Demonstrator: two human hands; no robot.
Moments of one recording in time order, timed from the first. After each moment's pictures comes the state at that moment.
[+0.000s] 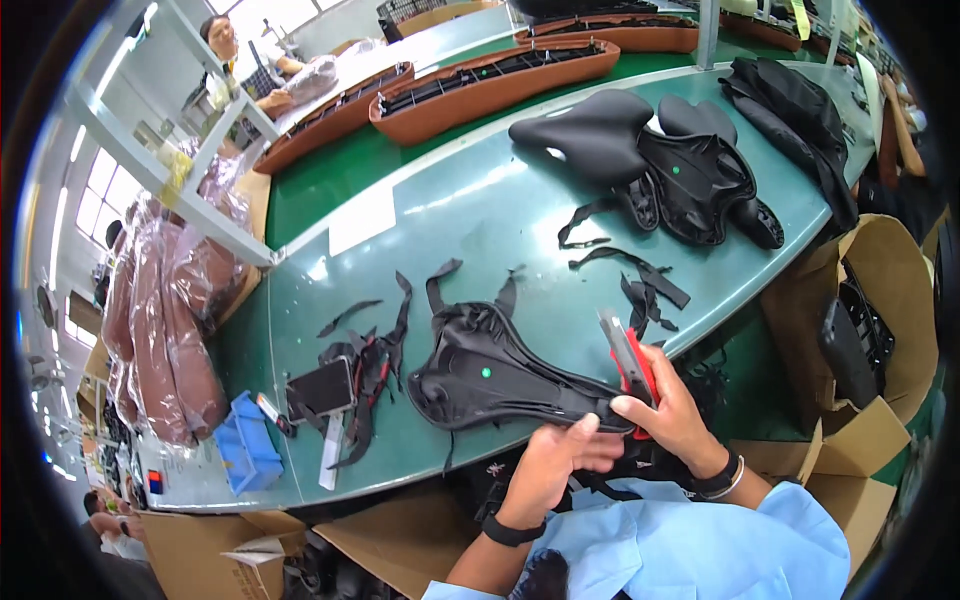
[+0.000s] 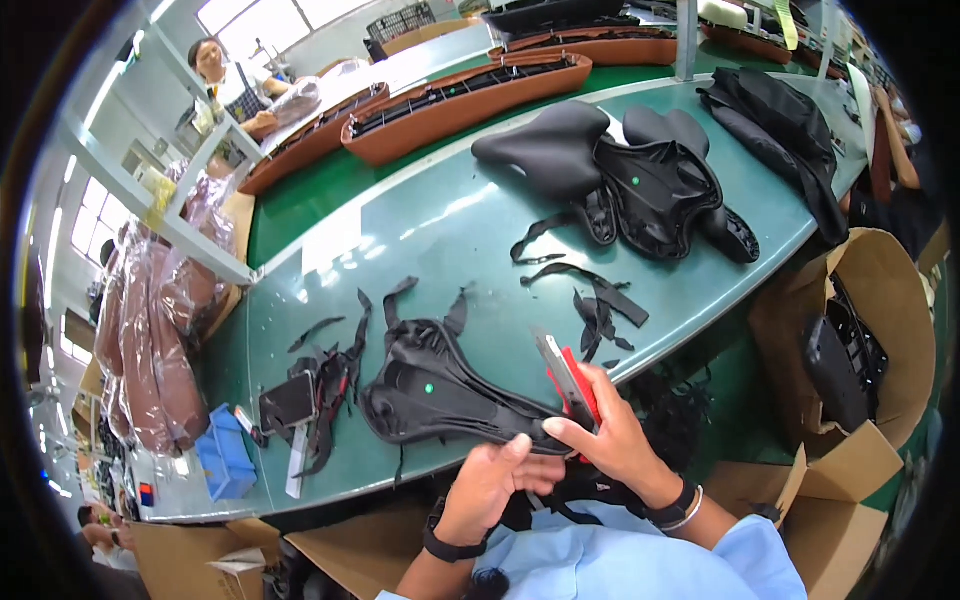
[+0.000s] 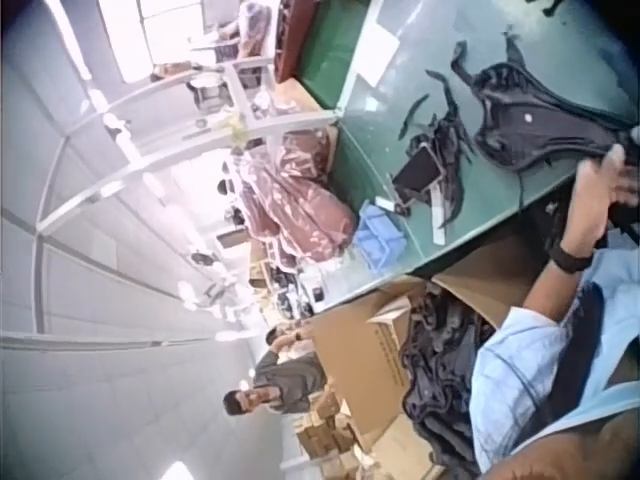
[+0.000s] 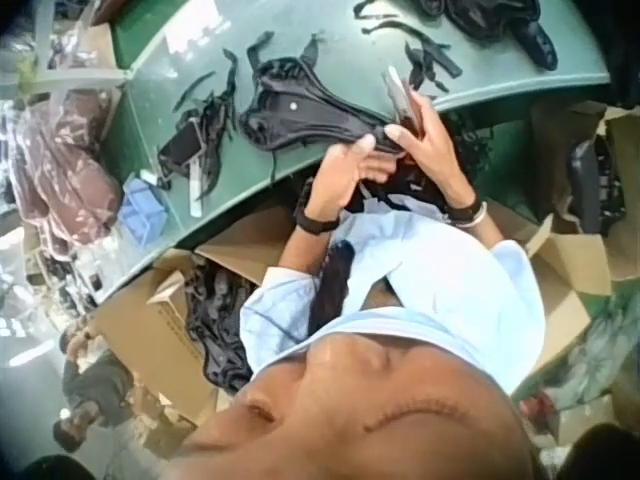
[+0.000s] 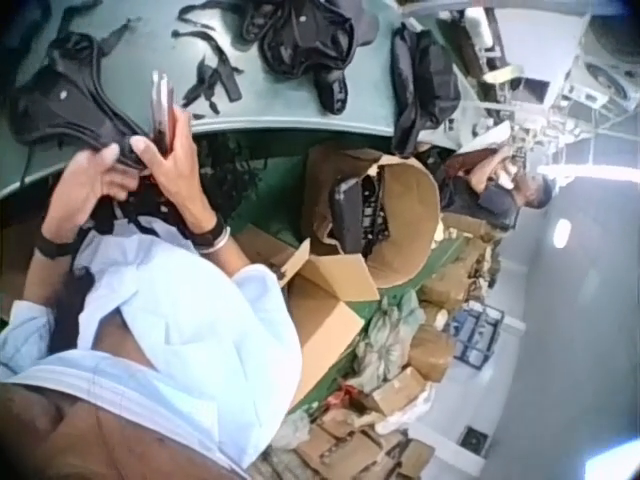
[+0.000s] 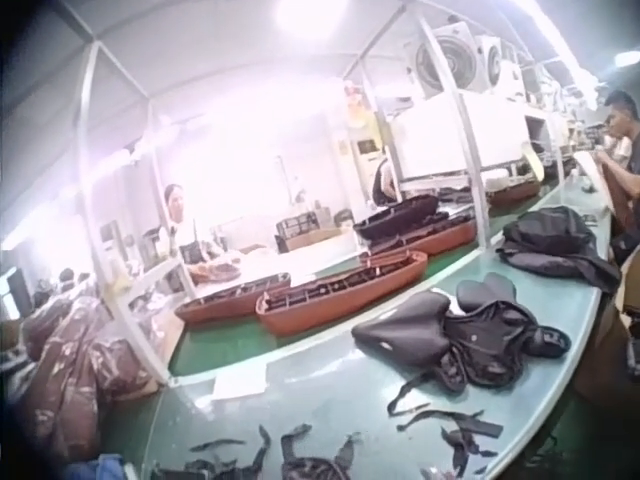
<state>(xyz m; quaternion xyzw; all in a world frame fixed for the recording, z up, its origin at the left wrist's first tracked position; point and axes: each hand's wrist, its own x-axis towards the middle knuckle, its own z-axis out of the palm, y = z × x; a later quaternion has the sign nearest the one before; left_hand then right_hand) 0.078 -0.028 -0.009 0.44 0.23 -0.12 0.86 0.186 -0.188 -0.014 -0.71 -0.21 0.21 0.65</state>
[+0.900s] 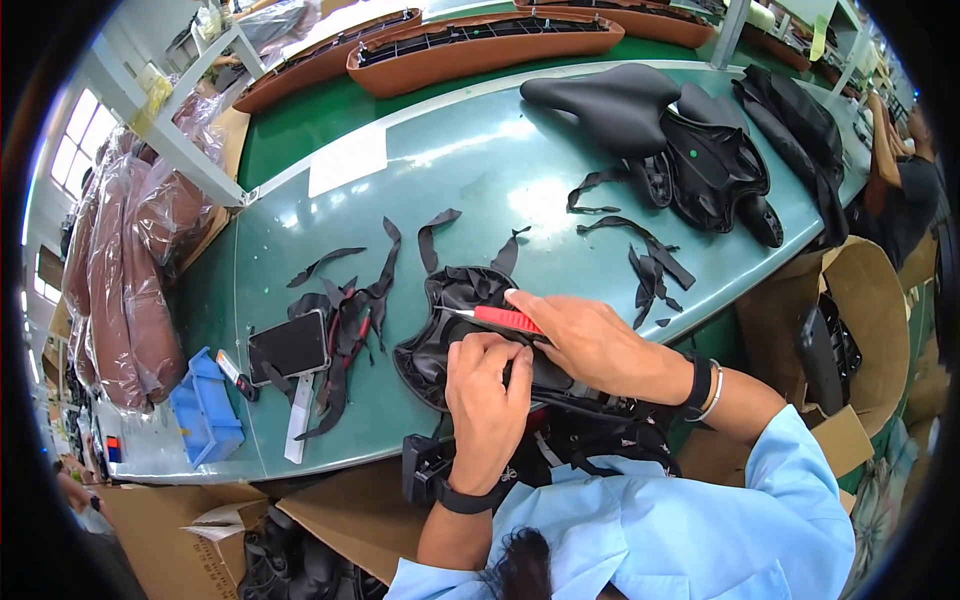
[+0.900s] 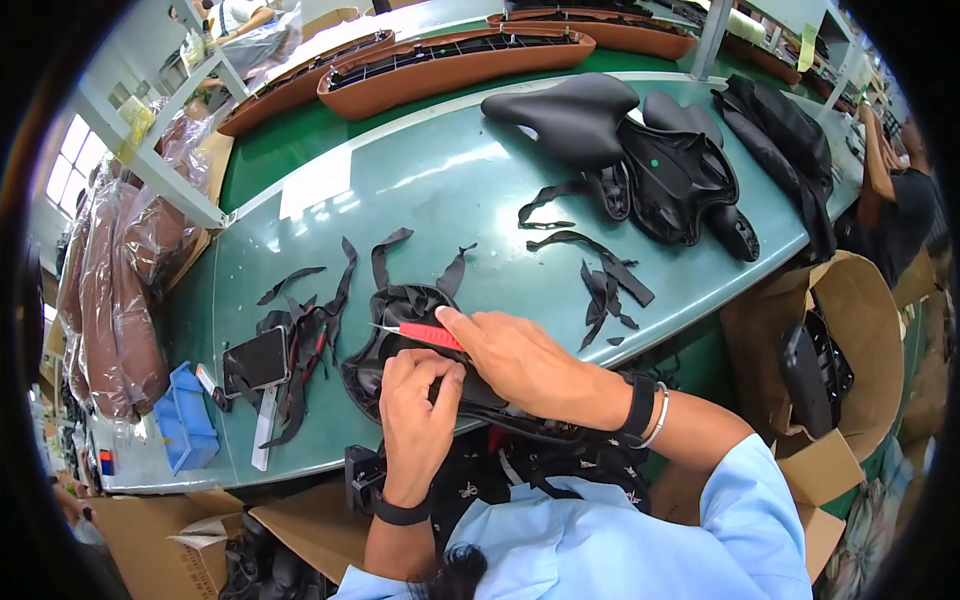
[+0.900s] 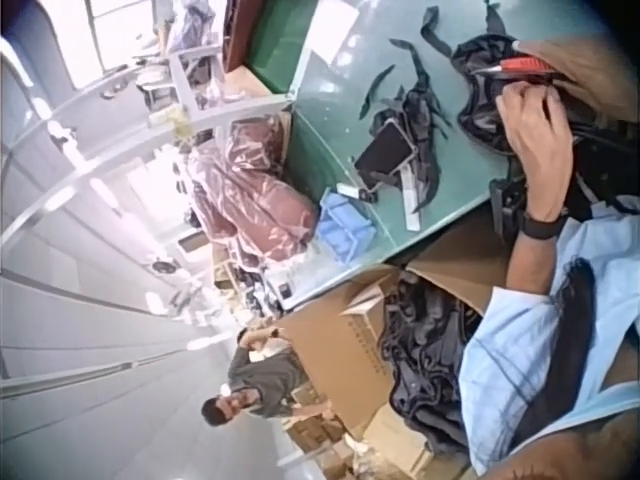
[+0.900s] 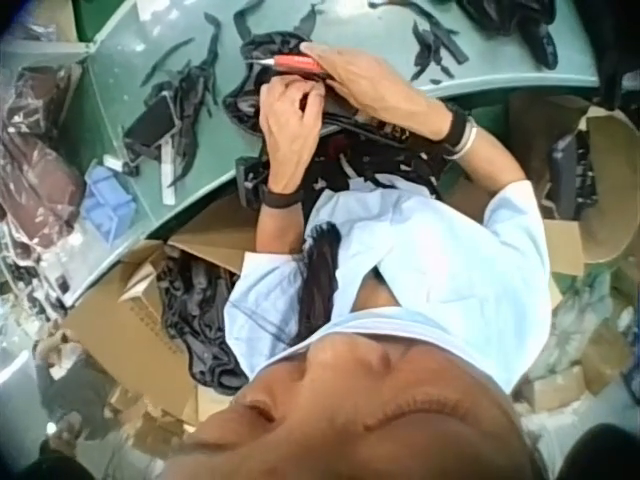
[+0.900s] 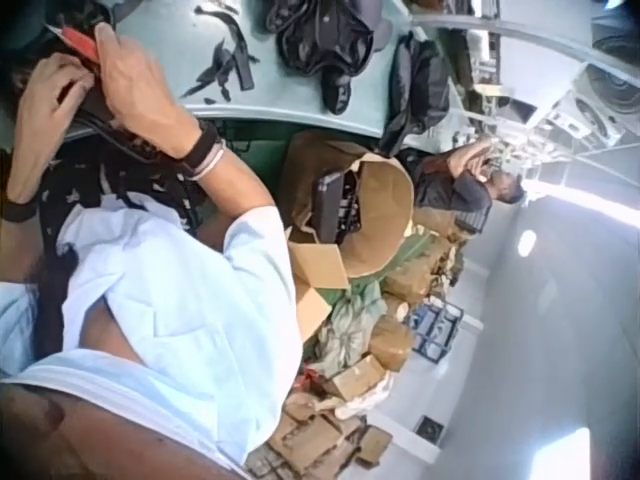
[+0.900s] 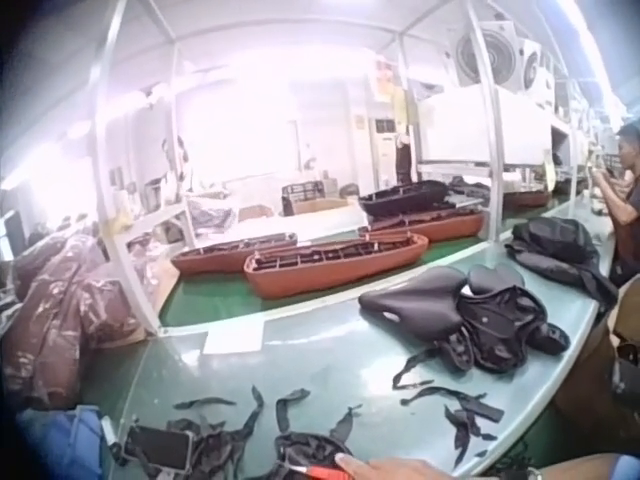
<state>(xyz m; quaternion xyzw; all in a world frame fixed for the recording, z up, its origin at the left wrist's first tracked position) 0.089 0.024 -0.001 0.87 0.19 0.25 0.39 0.222 -0.087 0.003 -0.71 -0.60 0.05 0.35</state>
